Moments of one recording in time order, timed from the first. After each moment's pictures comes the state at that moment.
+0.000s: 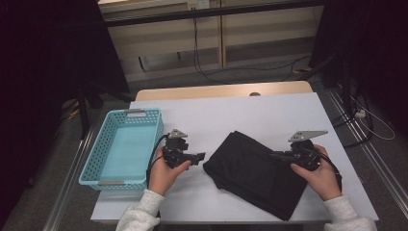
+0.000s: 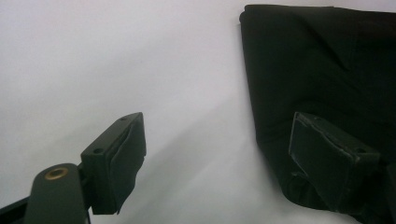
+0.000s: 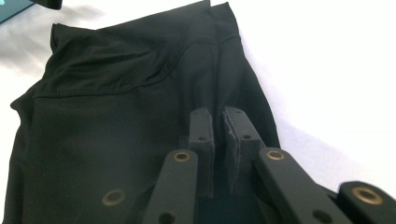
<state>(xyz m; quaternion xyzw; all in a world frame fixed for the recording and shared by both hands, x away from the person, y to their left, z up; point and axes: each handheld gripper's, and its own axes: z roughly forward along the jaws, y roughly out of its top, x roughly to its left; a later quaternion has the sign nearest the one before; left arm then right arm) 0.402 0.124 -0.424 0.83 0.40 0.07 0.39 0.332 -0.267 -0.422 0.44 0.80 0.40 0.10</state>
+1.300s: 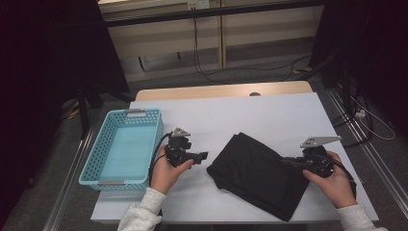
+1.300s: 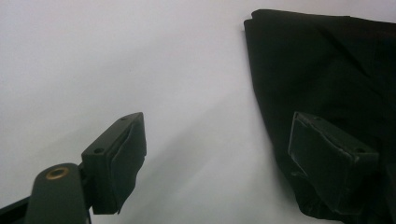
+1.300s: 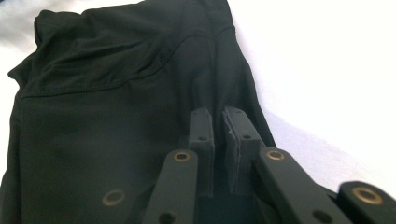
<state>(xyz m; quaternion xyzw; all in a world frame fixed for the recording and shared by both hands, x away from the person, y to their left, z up) 0.404 0.116 -0.422 0.83 0.39 0.07 0.39 0.312 -0.292 -0.426 0.46 0.80 0.39 0.10</state>
